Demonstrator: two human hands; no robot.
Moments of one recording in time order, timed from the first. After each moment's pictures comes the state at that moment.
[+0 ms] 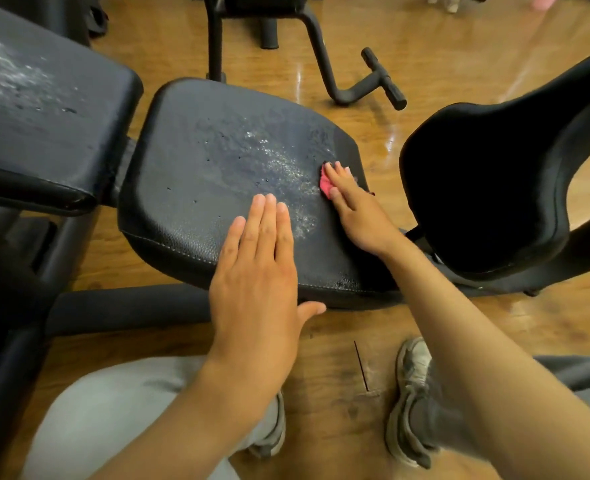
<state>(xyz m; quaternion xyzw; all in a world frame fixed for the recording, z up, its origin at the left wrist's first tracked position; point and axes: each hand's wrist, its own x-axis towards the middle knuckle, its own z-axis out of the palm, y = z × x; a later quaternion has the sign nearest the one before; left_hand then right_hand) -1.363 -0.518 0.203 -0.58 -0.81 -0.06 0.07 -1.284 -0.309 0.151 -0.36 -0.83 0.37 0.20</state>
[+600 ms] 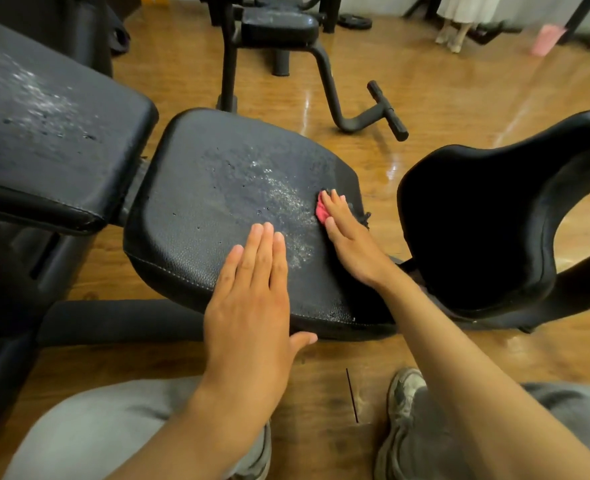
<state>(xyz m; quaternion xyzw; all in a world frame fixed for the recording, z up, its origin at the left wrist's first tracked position) -1.359 -0.518 0.207 -0.57 -0.82 -0.07 0.04 -1.284 -0.310 0.153 -0.33 -0.84 0.38 0.19</state>
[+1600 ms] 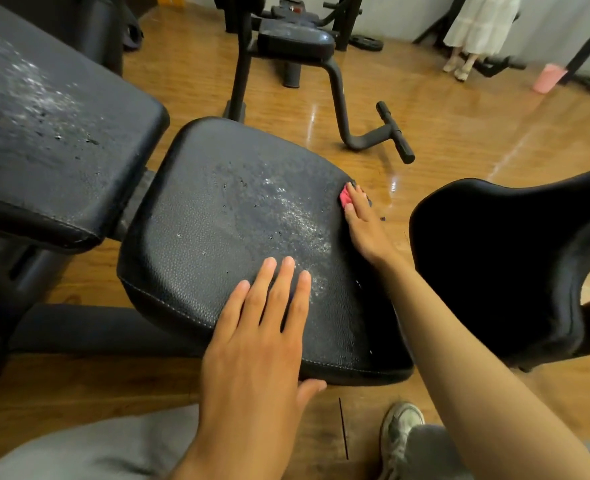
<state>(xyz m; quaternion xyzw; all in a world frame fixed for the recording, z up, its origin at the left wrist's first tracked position) -1.368 -0.517 0.196 -0.58 -0.81 -0.10 0.00 -1.332 -0.219 0.140 -0.39 -0.79 0.41 0.23</state>
